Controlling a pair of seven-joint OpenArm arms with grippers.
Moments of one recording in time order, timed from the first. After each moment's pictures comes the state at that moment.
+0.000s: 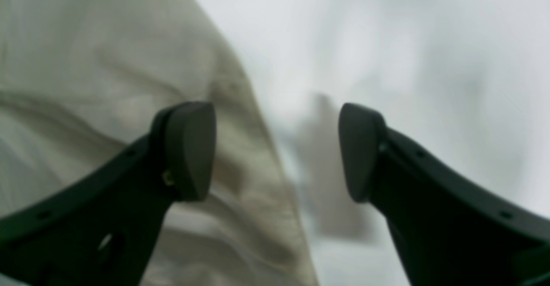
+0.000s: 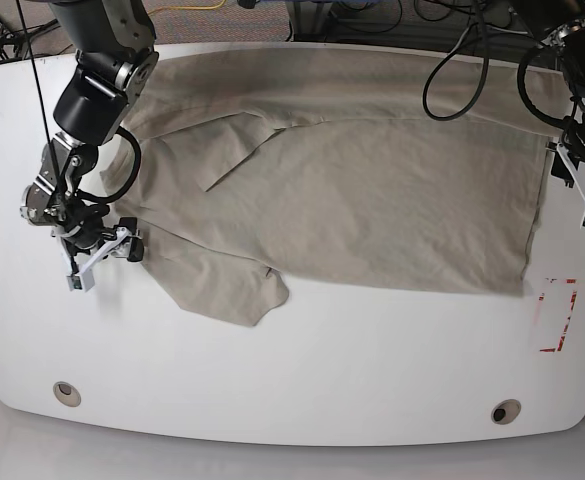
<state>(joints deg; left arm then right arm) 4.9 -18.4 -35.3 113.2 0.0 -43.0 71.4 20.9 12.5 31.0 58.7 6.9 40.6 -47.7</state>
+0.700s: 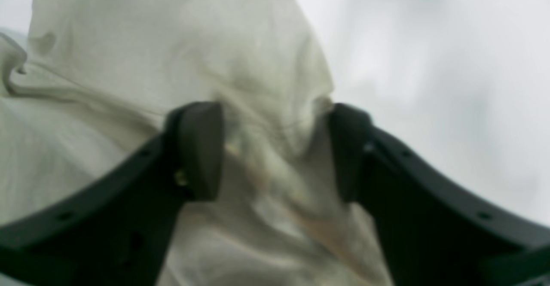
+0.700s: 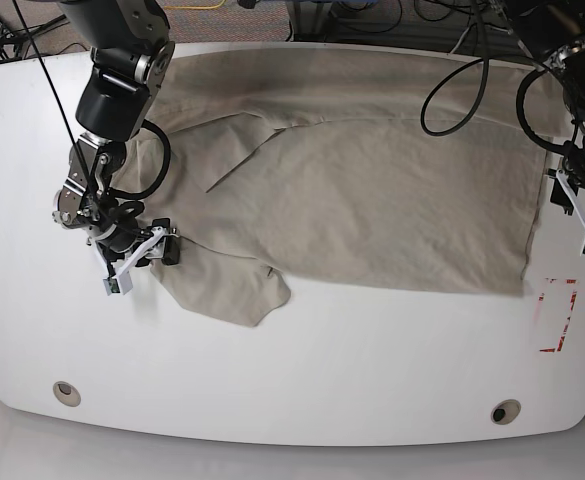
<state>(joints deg) -2.8 -18.6 -31.8 109.9 0.7 -42.9 71.7 19.7 8.4 26.8 58.8 8.0 40.7 -42.3</state>
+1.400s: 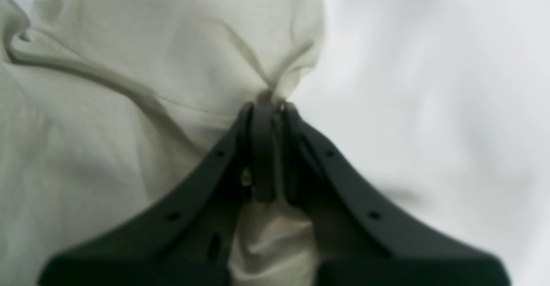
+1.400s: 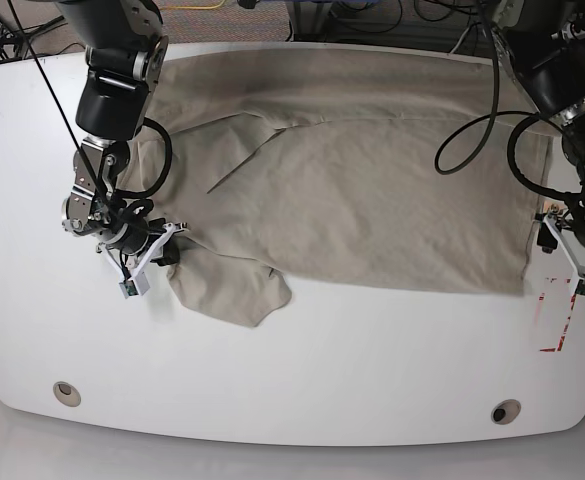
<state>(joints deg) -15.6 -18.5 -31.0 86.9 0.1 -43.0 61.0 19.5 10.0 19.7 58.8 7.8 40.7 -41.5</state>
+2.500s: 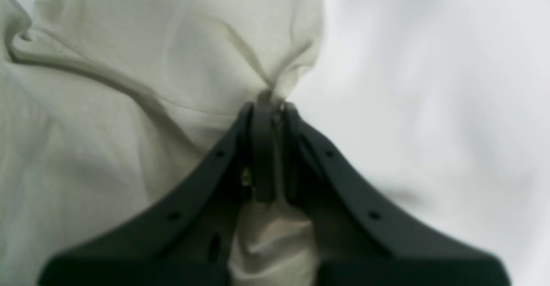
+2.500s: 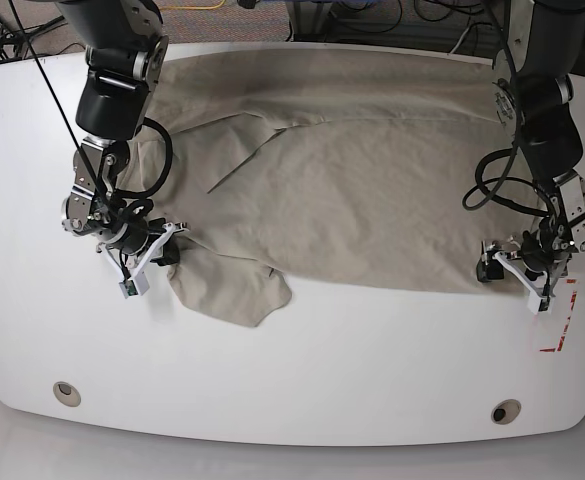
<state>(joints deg) -30.1 -18.6 -26.1 41.7 0.4 -36.3 34.0 19.5 10.0 19.7 58.8 7.8 40.7 -41.5</state>
